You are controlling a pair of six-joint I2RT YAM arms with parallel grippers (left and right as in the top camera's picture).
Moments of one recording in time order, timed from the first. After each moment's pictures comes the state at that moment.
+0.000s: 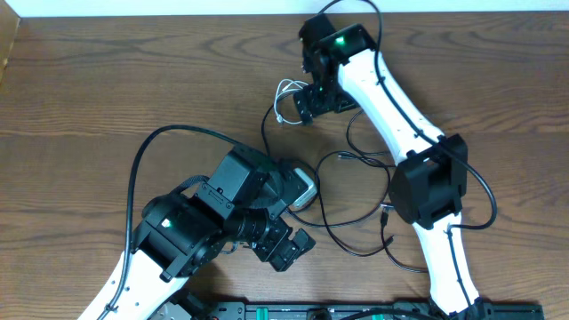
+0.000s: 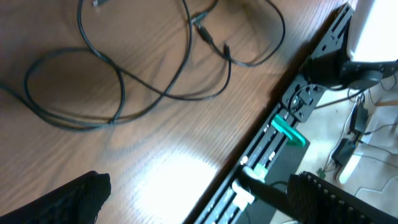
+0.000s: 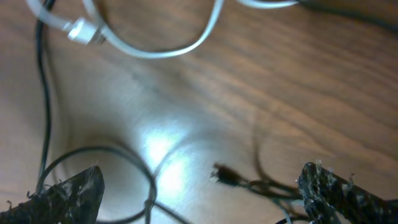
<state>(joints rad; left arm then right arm) -0.69 1.08 1.20 -1.19 0.39 0.03 0.50 2.36 2.30 -1.40 -0.03 0.16</state>
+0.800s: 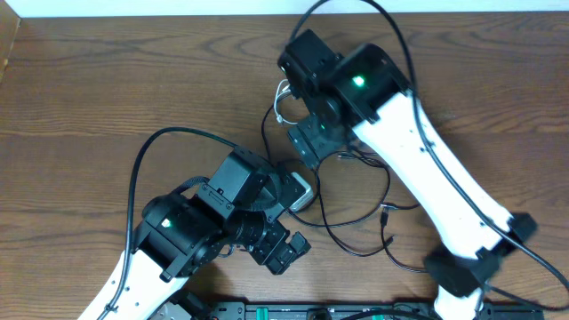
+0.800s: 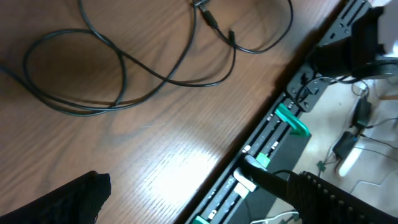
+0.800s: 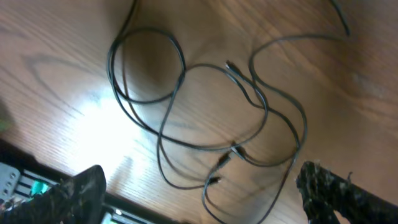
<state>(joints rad) -0.69 1.08 1.20 -1.23 0.37 0.04 0.72 1.92 2.24 -1.70 0.11 0.17</state>
